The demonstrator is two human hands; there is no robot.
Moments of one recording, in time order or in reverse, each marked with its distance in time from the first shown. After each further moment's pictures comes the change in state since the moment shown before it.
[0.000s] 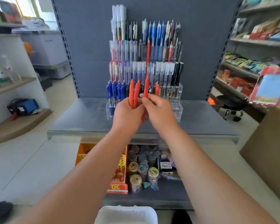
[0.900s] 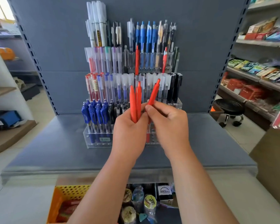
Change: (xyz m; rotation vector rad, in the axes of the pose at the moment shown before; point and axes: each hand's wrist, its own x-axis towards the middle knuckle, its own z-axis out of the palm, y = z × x) left_hand 0.068 -0.016 0.053 -0.176 -0.027 0.077; right_hand 0.063 0.031 -0.031 0.104 0.212 -0.042
